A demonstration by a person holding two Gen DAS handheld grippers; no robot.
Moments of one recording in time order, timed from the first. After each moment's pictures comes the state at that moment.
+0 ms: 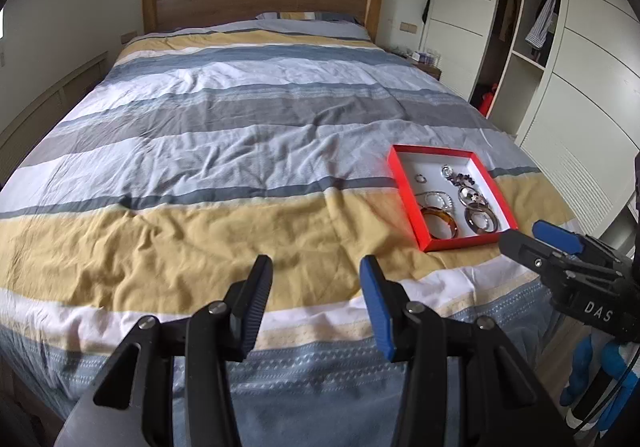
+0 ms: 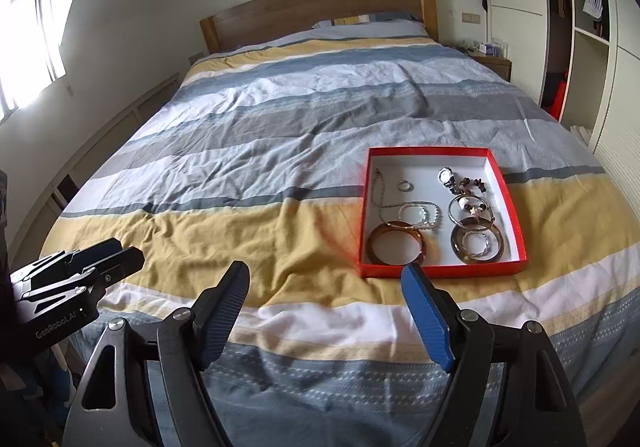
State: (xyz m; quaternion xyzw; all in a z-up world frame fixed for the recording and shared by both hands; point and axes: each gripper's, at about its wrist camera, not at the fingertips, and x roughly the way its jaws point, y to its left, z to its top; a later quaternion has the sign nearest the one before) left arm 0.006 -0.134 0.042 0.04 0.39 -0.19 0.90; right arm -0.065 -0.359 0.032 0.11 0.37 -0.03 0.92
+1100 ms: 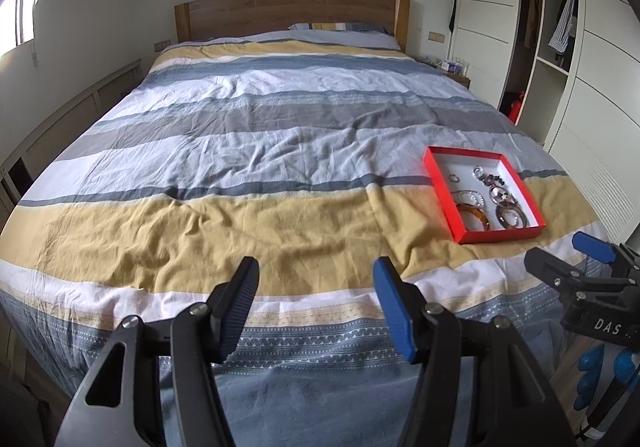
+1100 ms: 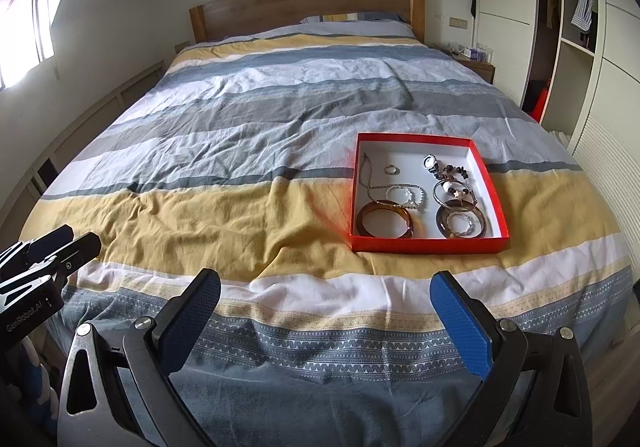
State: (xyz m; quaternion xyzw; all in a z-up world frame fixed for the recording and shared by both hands) left arm -0.016 -0.103 0.037 0.05 0.37 -0.14 0.92; right arm -0.085 -0.331 0.022 0.07 0.39 -0.07 0.92
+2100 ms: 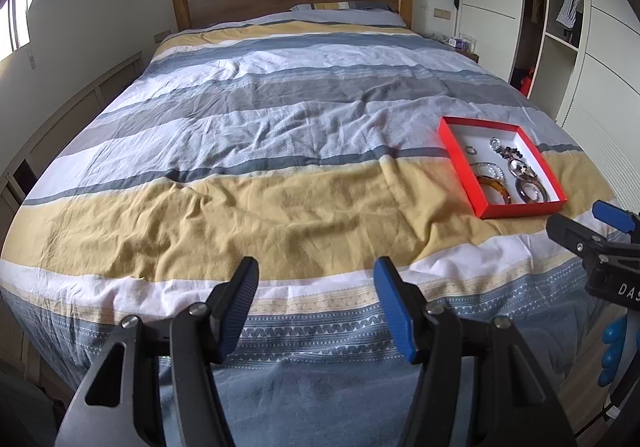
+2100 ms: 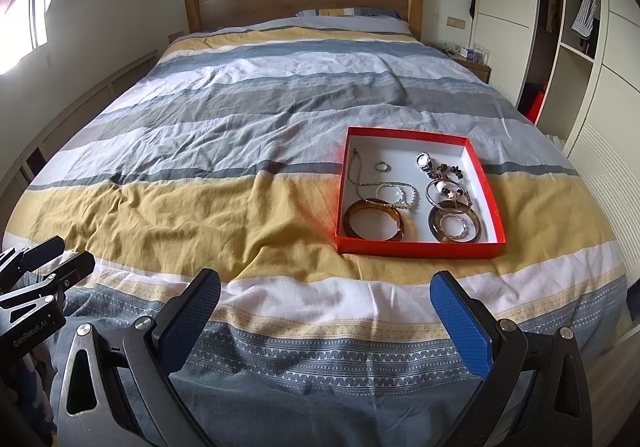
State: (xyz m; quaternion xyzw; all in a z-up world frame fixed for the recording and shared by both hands) left arm -0.005 -0.108 0.008 0.08 0.40 -0.12 0.91; right arm -0.070 -0.338 0.008 0.06 0.40 -0.09 0.91
